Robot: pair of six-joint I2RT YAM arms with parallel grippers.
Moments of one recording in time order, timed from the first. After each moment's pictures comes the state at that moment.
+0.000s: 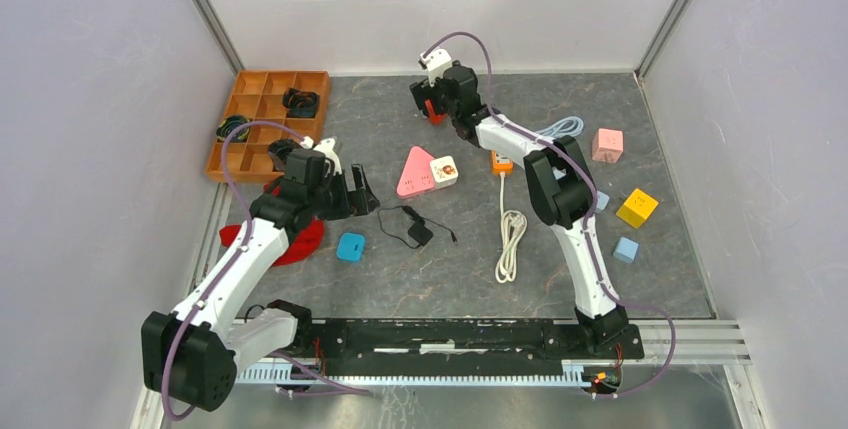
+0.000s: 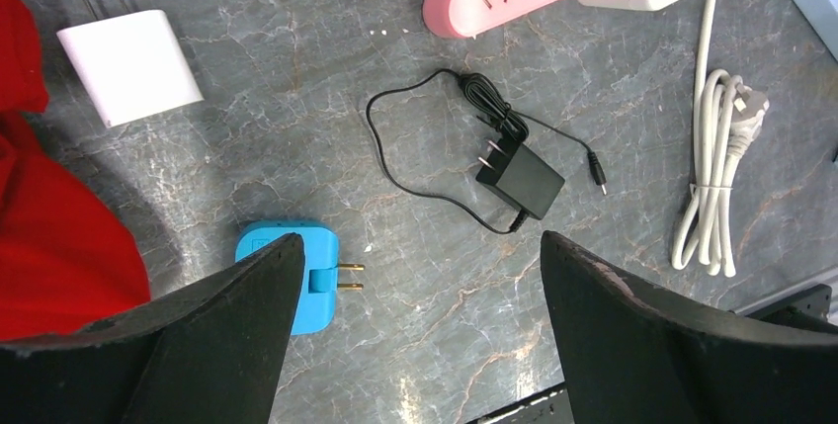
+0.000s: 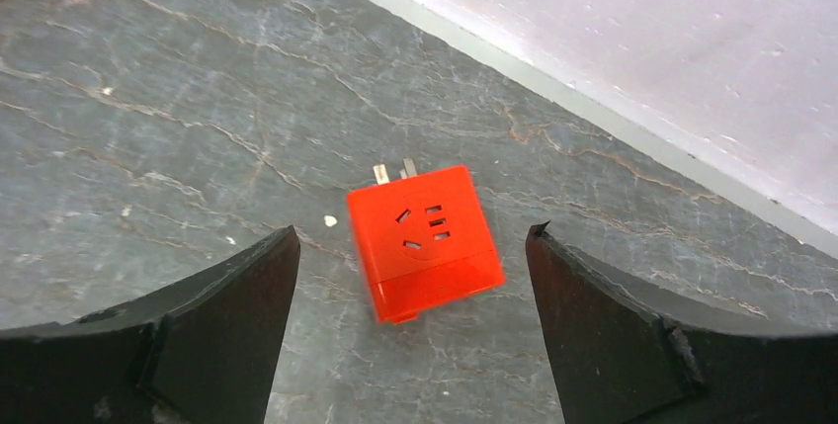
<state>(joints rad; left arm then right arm) -0.29 1.04 0.78 -0.52 0.17 -0.42 0.52 2.34 1.85 0.19 0.06 -0.14</state>
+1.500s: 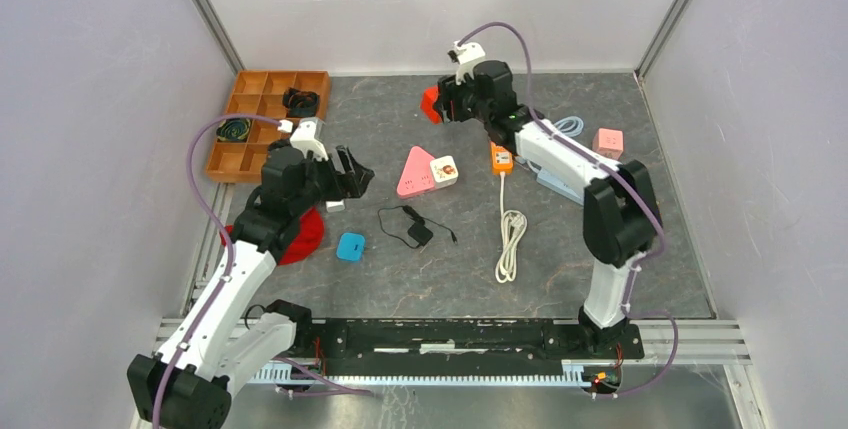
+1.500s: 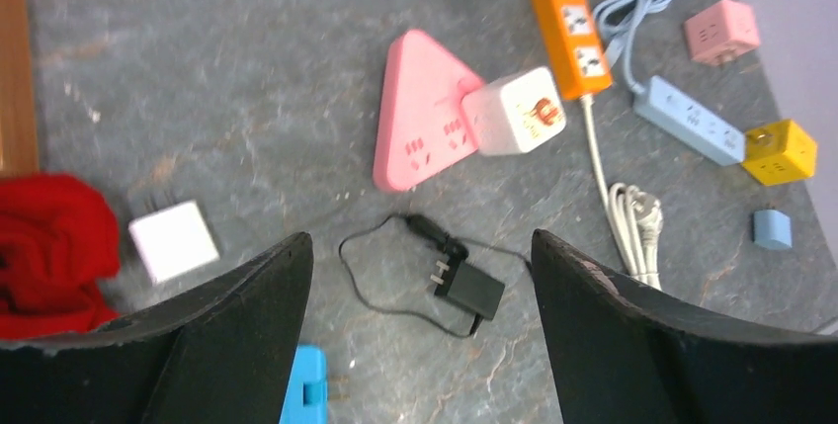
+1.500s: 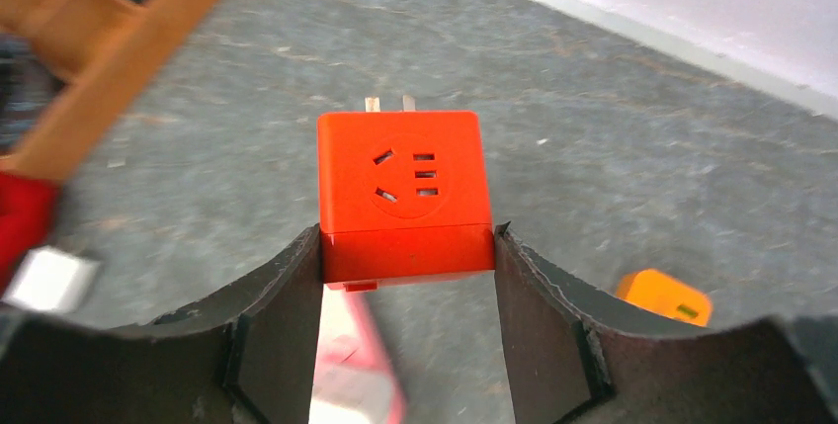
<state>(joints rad) -0.29 0.89 0.78 -0.33 0.13 -0.39 0.52 1.93 1.54 0.01 -0.02 0.03</state>
